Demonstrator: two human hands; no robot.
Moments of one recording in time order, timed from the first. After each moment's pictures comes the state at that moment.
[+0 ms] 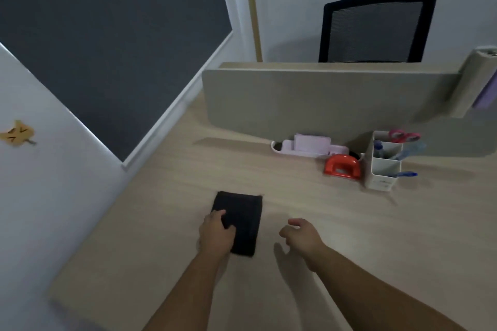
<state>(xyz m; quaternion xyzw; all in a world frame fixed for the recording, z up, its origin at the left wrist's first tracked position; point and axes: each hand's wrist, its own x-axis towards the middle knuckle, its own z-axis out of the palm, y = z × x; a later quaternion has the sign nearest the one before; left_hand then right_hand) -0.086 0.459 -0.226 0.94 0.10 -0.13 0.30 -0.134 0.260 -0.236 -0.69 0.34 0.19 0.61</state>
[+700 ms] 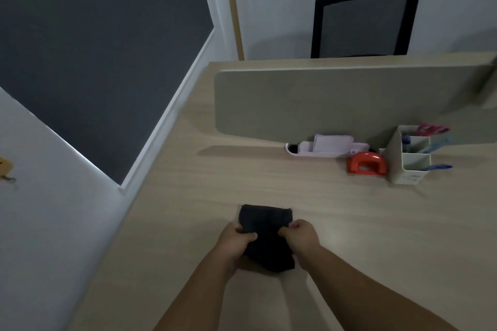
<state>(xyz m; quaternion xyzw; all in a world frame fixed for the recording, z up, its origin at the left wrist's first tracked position) -0.010 0.519 -0.251 0.77 0.11 -0.32 0.54 -0.068 0.364 -0.246 -0.67 0.43 0.09 0.60</state>
